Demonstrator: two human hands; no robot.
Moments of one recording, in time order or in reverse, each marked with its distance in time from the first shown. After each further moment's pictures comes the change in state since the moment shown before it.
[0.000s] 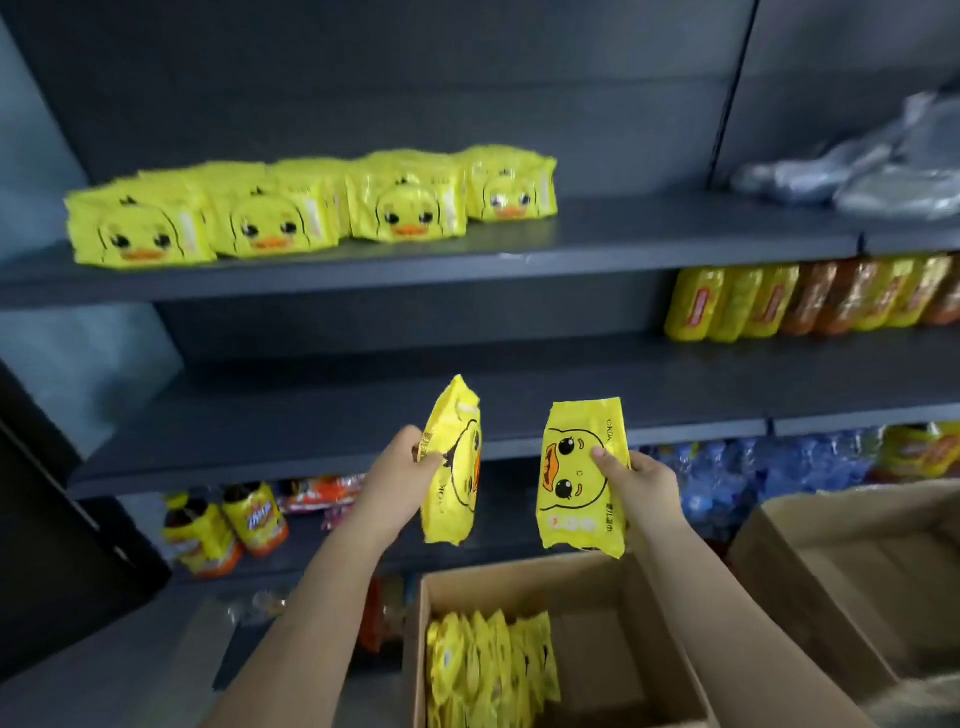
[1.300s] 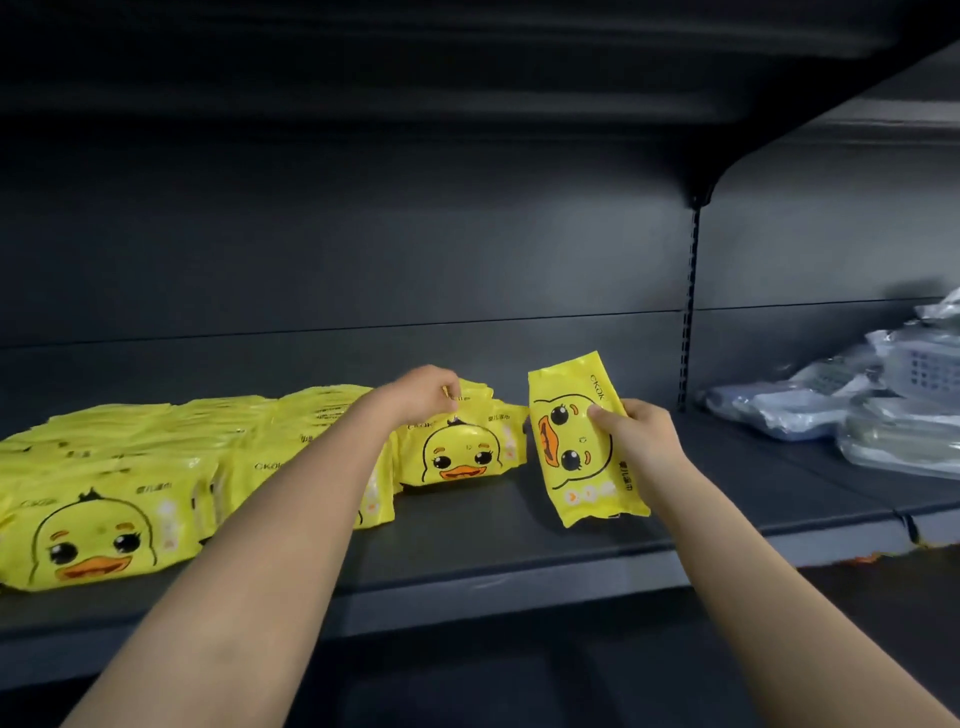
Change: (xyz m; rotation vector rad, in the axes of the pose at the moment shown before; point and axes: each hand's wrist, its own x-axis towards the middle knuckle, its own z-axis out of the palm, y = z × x) left_hand 0.347 0.286 -0.039 0.599 -0.090 0.496; right_hand 0.233 -0.299 0.037 -0.104 0.006 -0.433
